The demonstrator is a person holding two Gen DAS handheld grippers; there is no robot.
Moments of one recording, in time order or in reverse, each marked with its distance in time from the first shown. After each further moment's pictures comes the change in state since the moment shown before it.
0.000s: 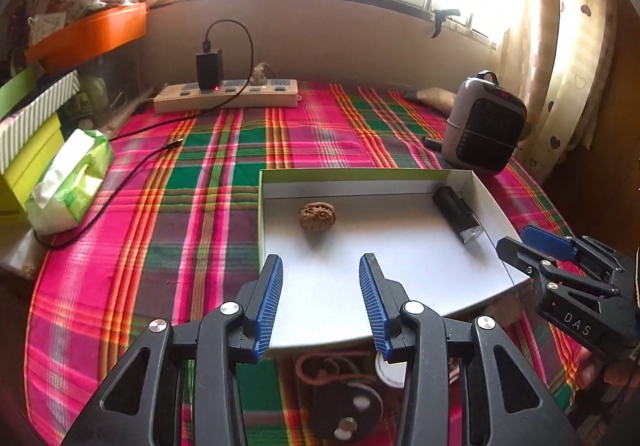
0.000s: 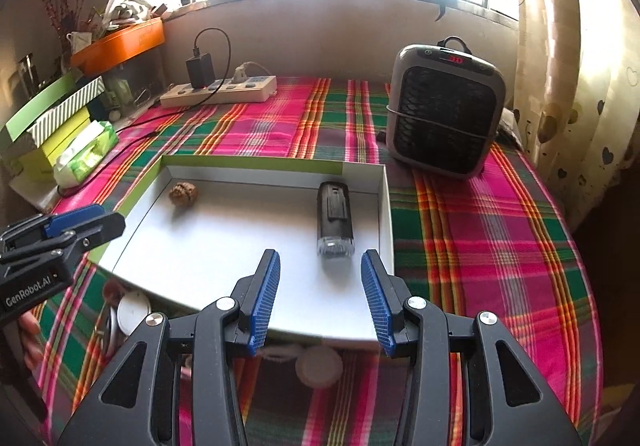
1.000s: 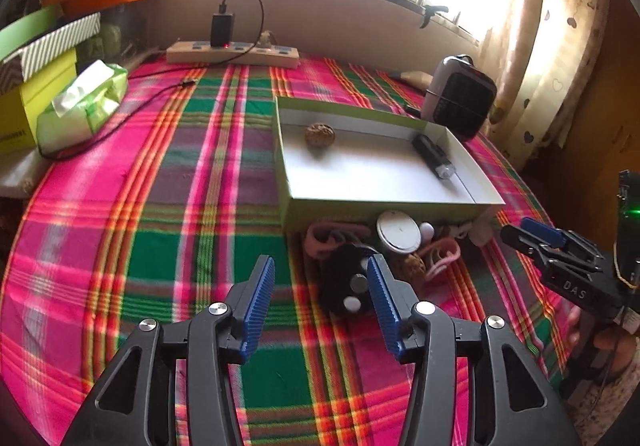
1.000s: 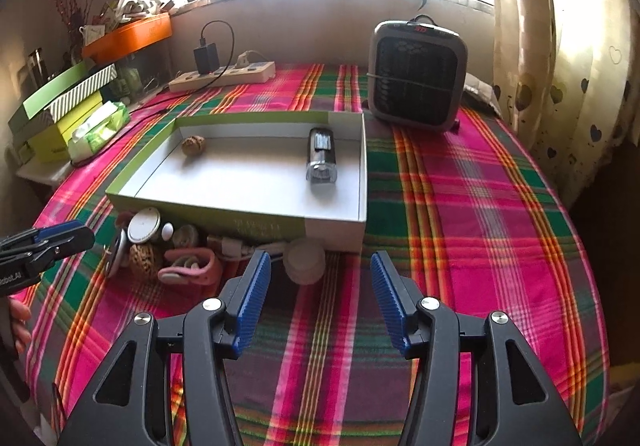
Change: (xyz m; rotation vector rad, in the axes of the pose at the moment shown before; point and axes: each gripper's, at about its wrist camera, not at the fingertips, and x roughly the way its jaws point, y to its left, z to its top) left arm -0.033 0.025 -0.068 -0.076 0.051 -0.124; right arm -0.033 -0.008 -0.058 0.014 0.004 0.007
